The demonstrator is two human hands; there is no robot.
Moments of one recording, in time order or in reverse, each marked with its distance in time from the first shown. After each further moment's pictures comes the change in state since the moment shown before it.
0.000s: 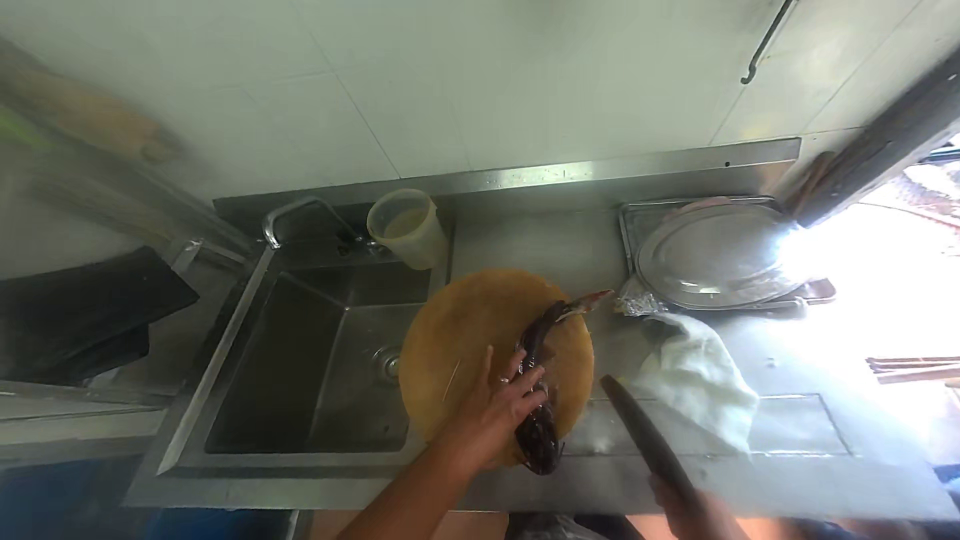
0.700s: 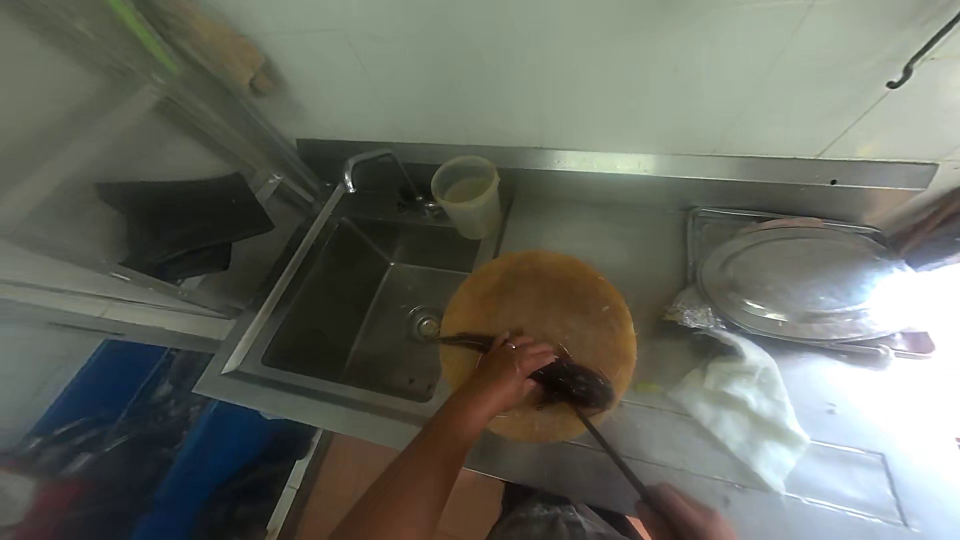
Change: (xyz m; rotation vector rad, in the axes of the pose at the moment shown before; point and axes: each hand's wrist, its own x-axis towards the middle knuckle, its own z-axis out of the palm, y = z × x) left_hand -0.014 -0.046 0.030 -0.312 0.130 -0.226; right_hand -0.016 -0.063 0.004 -0.275 0.063 -0.866
